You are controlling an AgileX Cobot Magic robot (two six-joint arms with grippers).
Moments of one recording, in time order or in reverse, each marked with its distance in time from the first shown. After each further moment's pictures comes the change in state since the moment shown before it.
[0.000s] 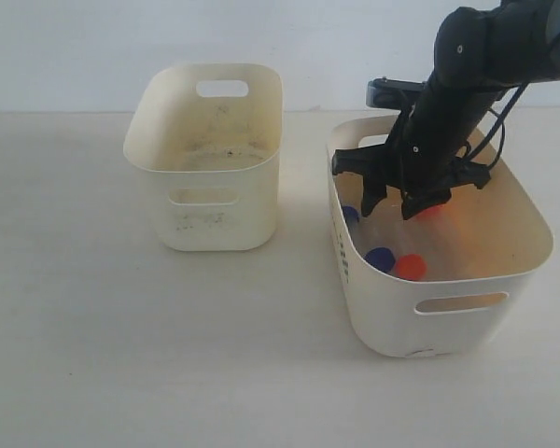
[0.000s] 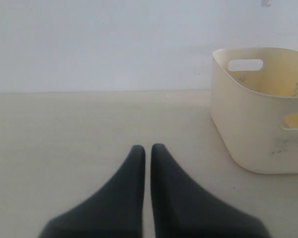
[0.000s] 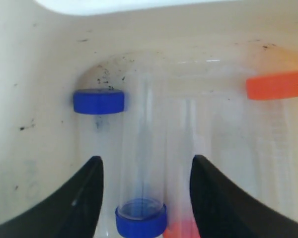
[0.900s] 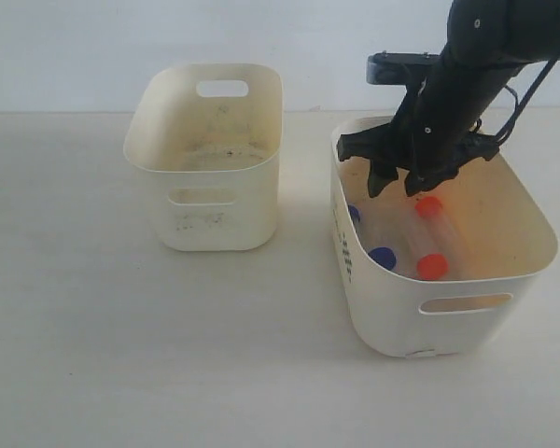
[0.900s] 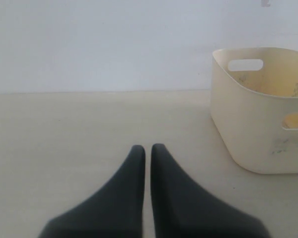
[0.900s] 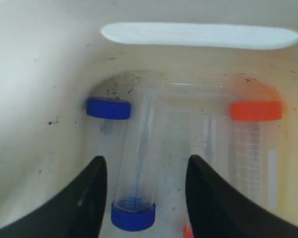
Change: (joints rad) left arm 0.000 0.000 0.000 0.000 0.000 0.000; right arm 0.000 -0.066 0.000 -0.038 -0.004 -0.090
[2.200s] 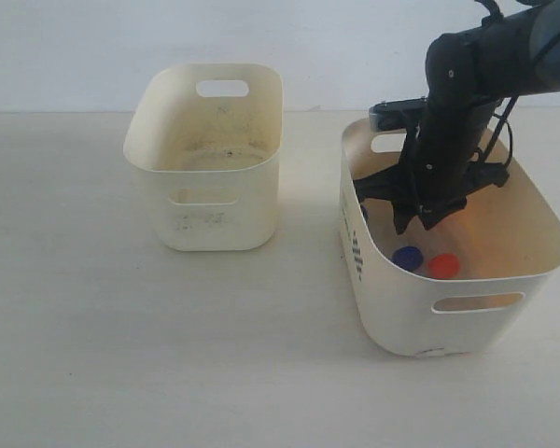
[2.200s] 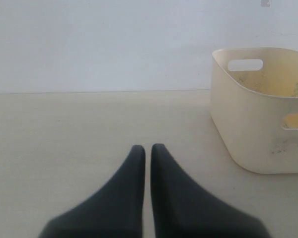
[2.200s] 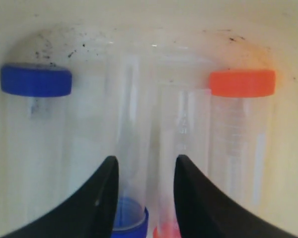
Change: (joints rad) left arm 0.000 0.000 0.000 0.000 0.000 0.000; right arm 0.002 0.104 0.000 -0.178 0.054 0.099
